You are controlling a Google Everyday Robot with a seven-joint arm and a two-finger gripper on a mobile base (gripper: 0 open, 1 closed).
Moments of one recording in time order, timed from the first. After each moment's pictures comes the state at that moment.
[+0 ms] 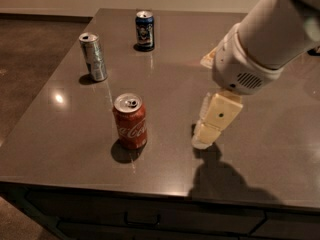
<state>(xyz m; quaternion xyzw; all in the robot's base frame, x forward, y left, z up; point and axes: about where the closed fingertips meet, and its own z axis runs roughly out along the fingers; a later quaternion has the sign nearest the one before) 0.439 -0.082 0.947 -0.63 0.74 0.05 0.23</state>
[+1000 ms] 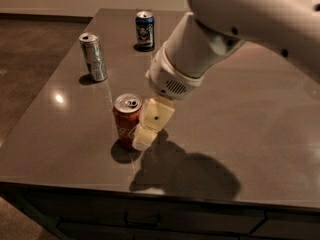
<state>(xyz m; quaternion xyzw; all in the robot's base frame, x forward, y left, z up) 0.458 0.028 0.909 -0.66 0.71 0.14 0.23</state>
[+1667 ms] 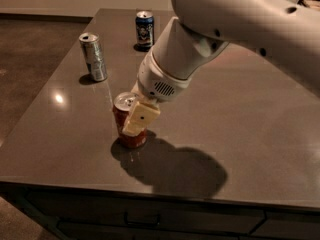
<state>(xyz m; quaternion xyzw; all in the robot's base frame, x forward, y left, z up) 0.456 0.054 0.899 -0.67 0.69 0.16 0.22</state>
